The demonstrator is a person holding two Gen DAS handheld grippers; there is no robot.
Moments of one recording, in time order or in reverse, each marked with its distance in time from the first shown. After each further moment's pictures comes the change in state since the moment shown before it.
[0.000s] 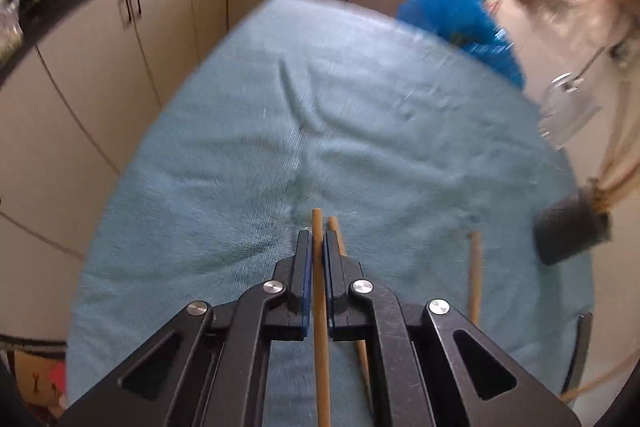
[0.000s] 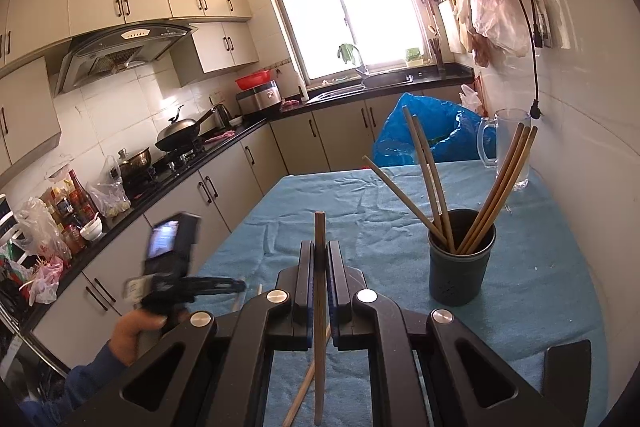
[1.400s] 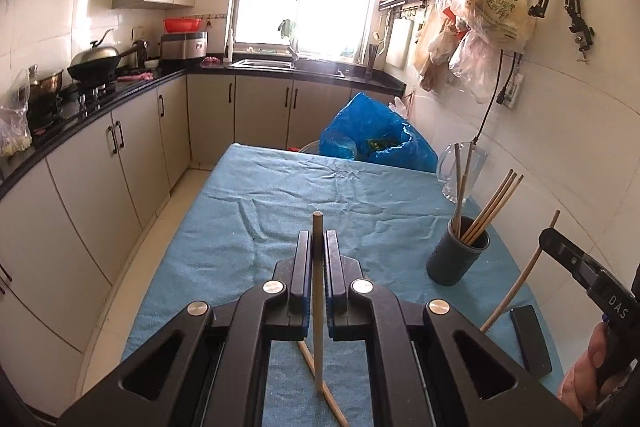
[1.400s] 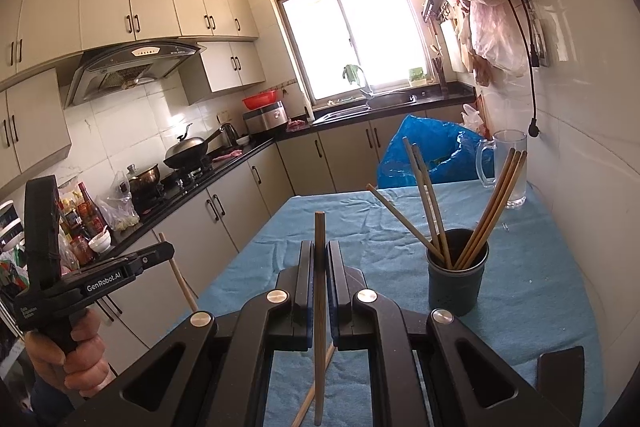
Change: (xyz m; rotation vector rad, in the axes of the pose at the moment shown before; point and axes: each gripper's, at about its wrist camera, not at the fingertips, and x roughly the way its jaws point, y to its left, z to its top) left arm -0.178 -0.043 -0.044 0.170 -0.425 -0.116; right arm -0.028 0.006 0.003 -0.008 -0.074 0.013
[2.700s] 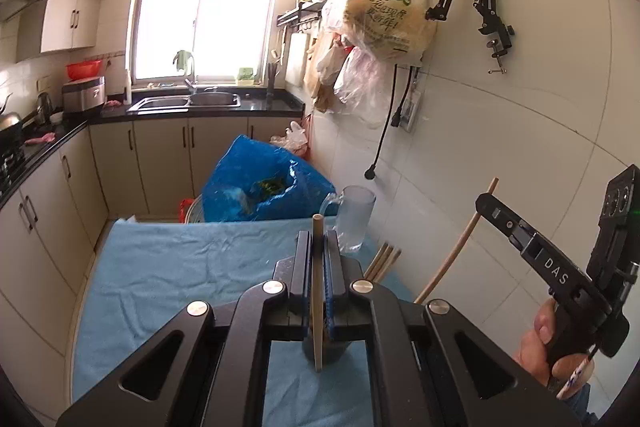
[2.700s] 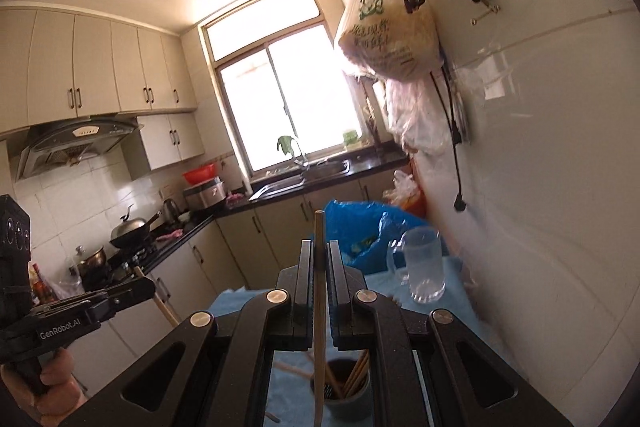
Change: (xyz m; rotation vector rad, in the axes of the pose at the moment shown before) left arm 0.038 -0.172 0.125 0.155 -0.036 -0.285; right arm -0.040 -0.099 0.130 0.078 -0.231 -0.212
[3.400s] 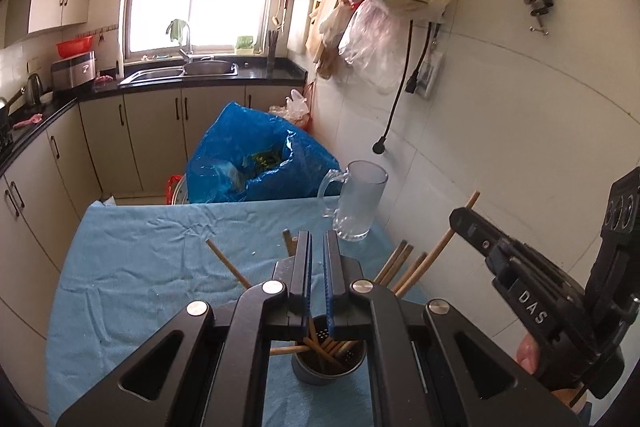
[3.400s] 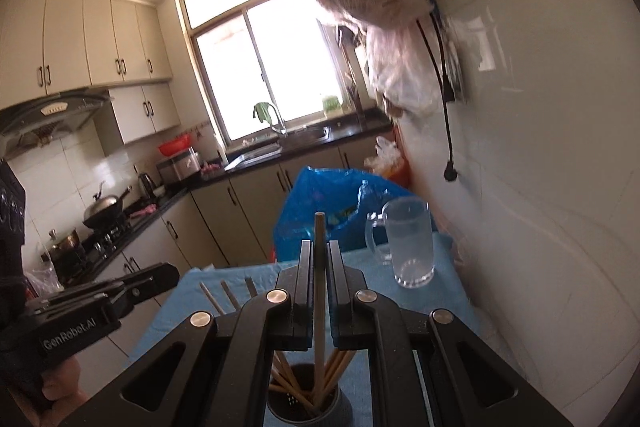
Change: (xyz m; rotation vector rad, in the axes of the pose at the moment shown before) left arm 0.105 -0.004 -0.013 -0.024 0.112 0.020; right arm 0.086 -0.035 -0.034 0.007 0.154 -0.058
